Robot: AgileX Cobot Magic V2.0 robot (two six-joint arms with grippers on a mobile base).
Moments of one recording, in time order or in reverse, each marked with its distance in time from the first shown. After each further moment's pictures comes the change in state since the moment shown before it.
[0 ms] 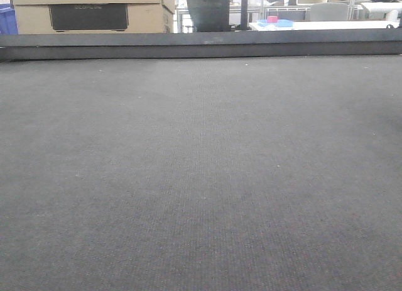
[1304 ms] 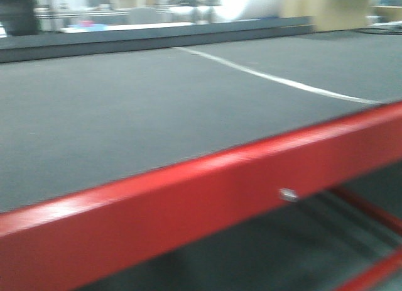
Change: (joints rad) left arm 0.000 -0.002 0.000 0.002 0.000 0.000; right arm 0.000 0.026 0.000 0.006 -0.015 0.000
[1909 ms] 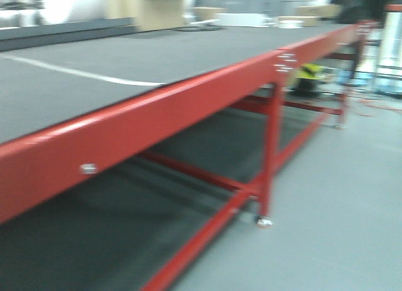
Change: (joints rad) left arm 0.000 0.000 0.000 -0.002 0.000 0.000; right arm -0.002 0.000 0.000 -0.005 0.000 0.000
